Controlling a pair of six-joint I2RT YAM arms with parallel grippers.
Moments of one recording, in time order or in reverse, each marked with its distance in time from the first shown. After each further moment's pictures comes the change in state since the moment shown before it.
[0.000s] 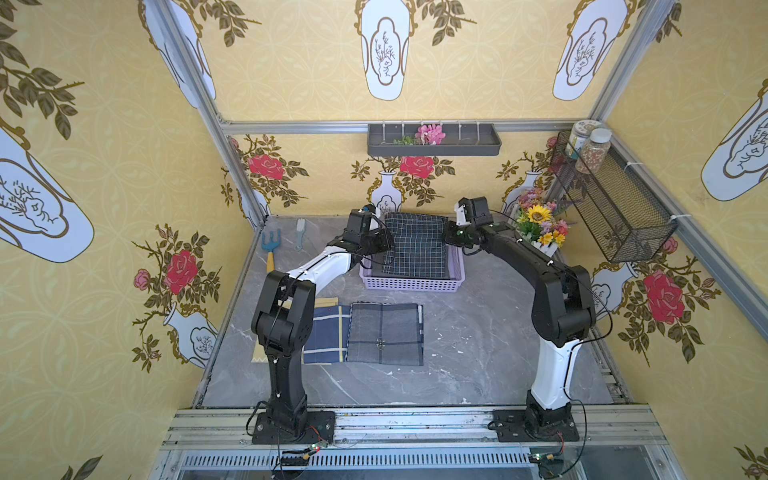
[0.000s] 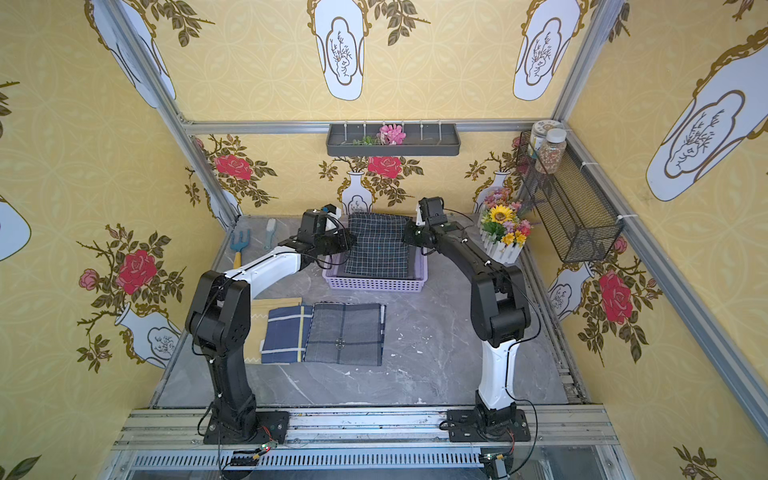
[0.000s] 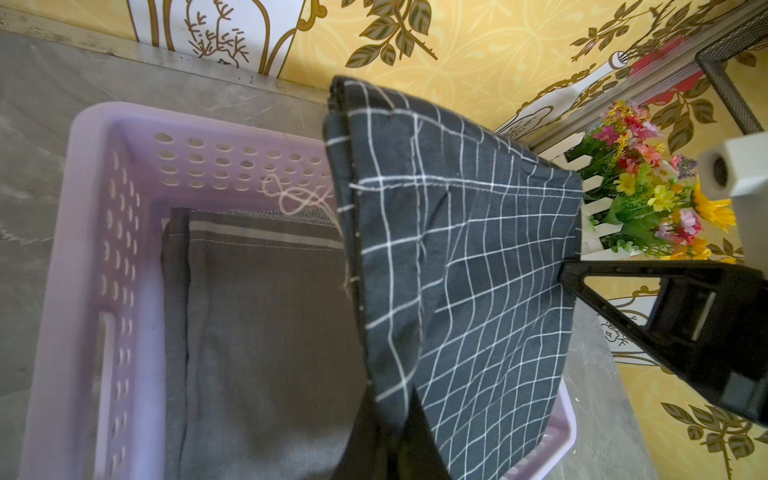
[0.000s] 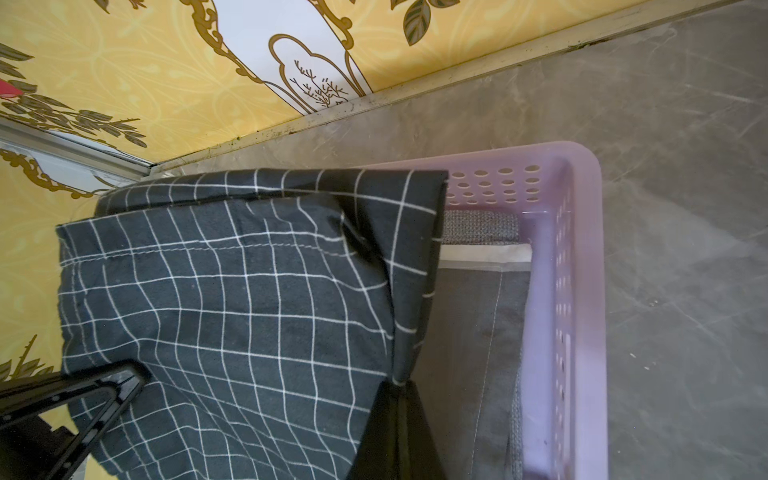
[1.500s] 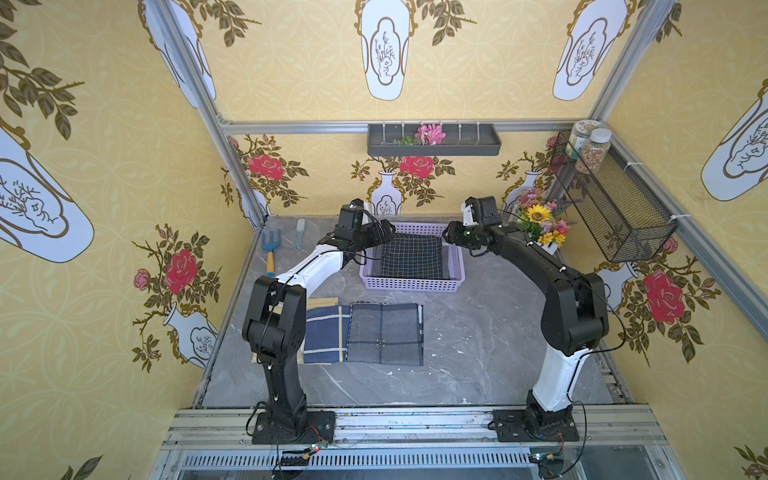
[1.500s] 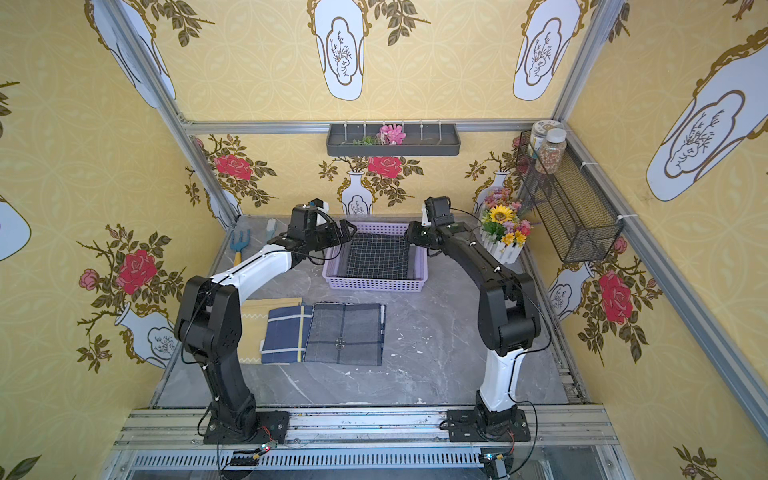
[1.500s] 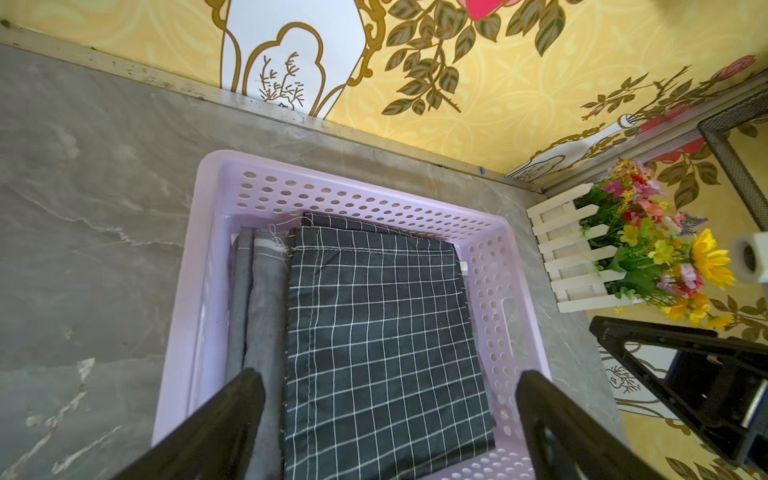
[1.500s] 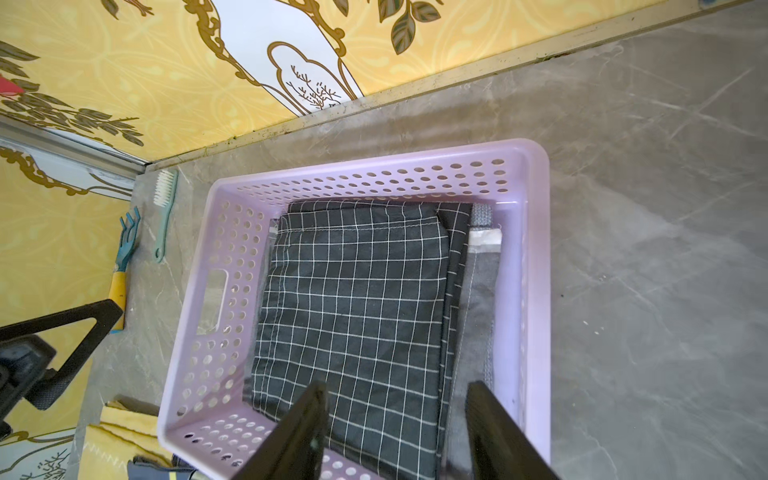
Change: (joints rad) left arm 0.032 -0.127 -0.037 -0.056 -0.085 -0.057; right arm -0.005 -0.148 -0.088 -0.041 0.015 -0.023
